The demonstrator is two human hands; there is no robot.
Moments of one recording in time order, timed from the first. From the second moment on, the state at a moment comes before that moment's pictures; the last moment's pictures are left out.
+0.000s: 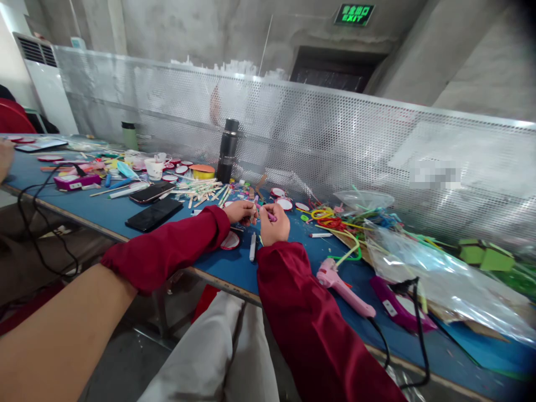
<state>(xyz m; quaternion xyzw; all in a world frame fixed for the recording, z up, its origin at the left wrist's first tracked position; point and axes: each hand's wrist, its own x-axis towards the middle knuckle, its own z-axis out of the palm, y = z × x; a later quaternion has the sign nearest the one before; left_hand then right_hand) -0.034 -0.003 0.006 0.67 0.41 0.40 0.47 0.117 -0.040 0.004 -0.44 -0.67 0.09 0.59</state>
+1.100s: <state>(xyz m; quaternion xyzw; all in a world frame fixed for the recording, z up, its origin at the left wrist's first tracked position) -0.036 -0.002 0.007 0.68 0.41 0.39 0.47 0.118 -0.040 0.005 -0.44 -0.67 0.10 0.59</state>
